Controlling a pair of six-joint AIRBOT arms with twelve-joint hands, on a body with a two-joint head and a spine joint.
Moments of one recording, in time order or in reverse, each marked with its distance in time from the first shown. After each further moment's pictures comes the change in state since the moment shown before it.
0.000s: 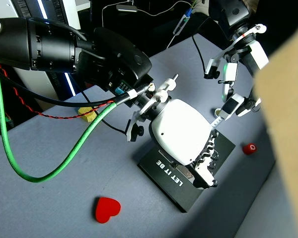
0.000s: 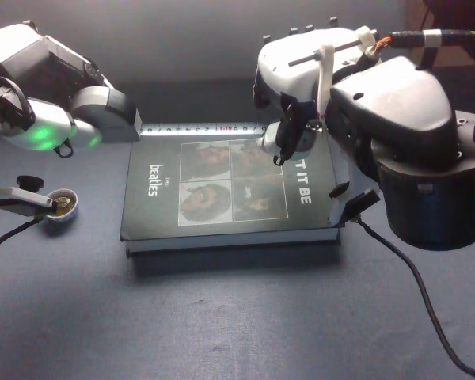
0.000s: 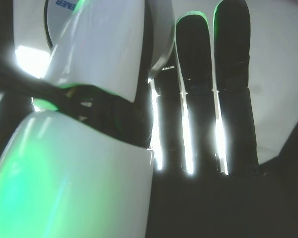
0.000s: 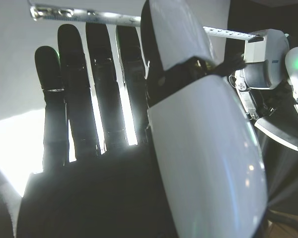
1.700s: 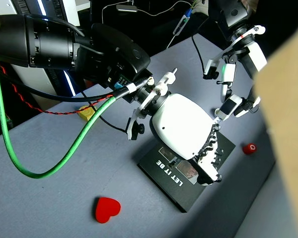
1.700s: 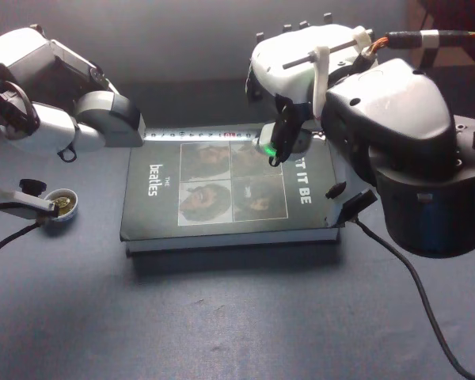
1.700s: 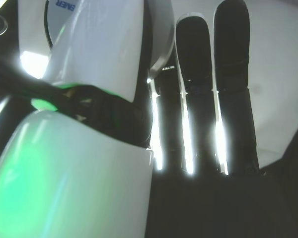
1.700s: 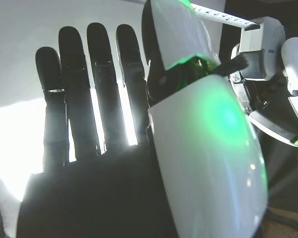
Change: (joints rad) left arm 0.006 -0.005 0.001 0.019 0.013 0.000; right arm -0.002 -0.002 -0.021 -0.019 0.010 -0.001
